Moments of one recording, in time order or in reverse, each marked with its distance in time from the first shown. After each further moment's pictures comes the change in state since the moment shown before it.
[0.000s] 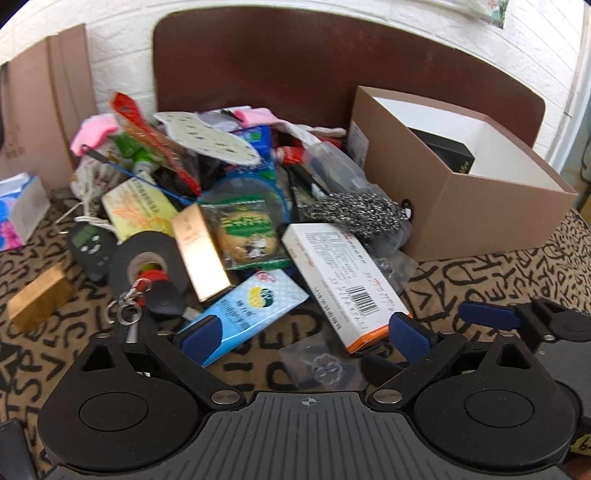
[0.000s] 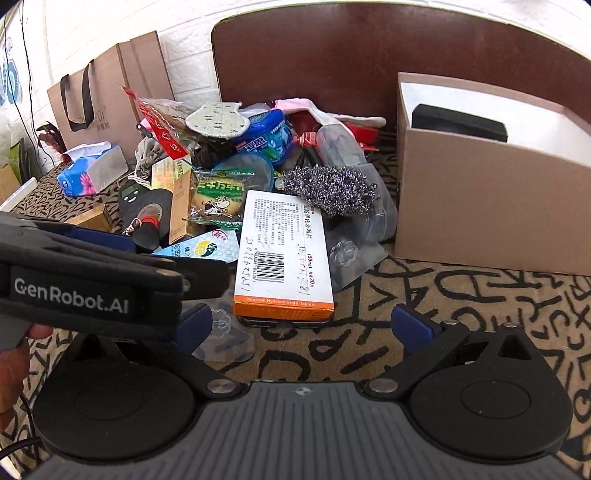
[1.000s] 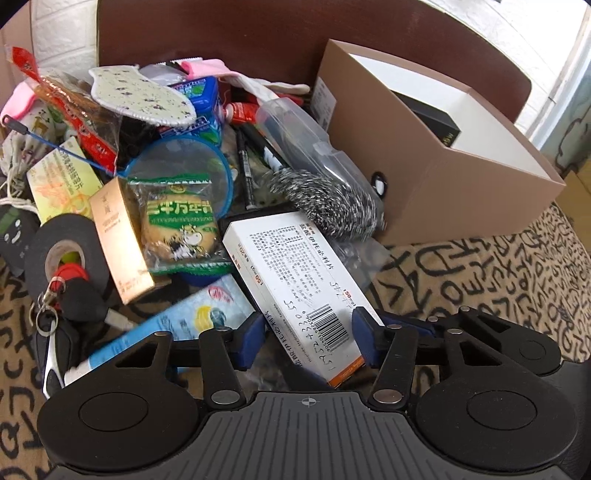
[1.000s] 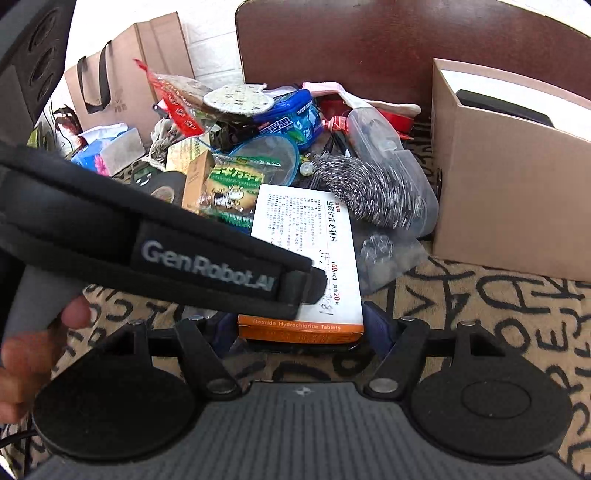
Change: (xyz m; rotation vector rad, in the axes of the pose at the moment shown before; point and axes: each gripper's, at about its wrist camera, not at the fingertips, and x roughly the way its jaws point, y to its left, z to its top) left arm 0.044 -0.005 0.014 -0.023 0.144 -0.155; right arm 0.020 0.003 -0.003 -0.049 0.032 0.071
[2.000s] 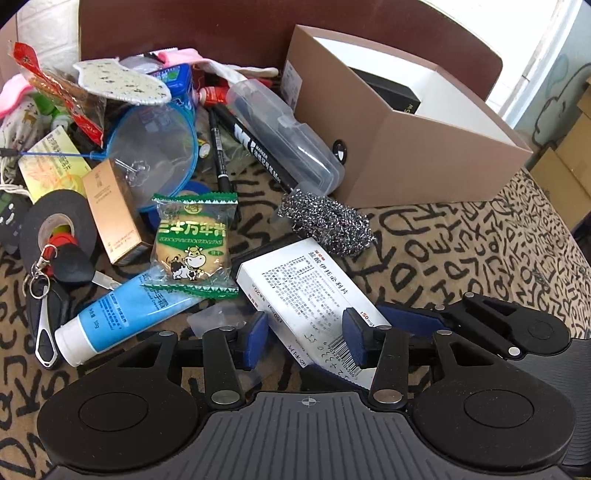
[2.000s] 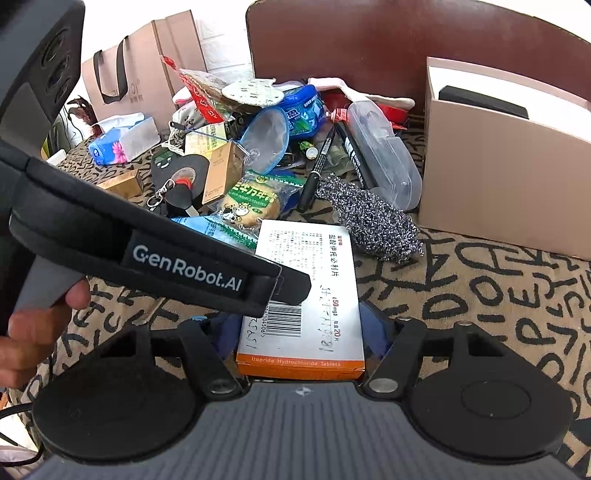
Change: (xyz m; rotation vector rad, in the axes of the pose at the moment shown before) left arm -0.016 -0.012 -0.018 0.049 0.037 -0.047; right arm -0.039 0.002 -0.013 -0.006 0.025 0.009
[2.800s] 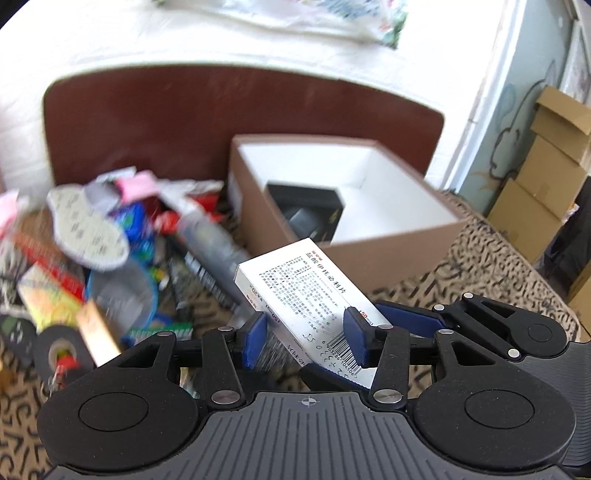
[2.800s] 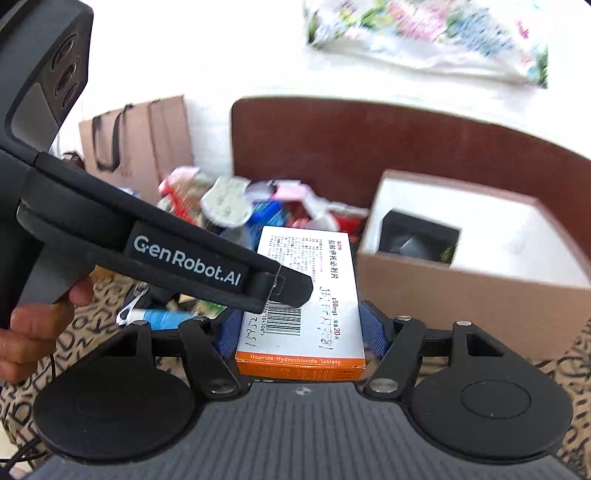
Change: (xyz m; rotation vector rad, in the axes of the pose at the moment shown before) left arm -0.064 -0.061 0.053 0.130 -0.220 -0.053; right arm -0.078 -0.015 0.045 -0.070 -0.246 -0.109
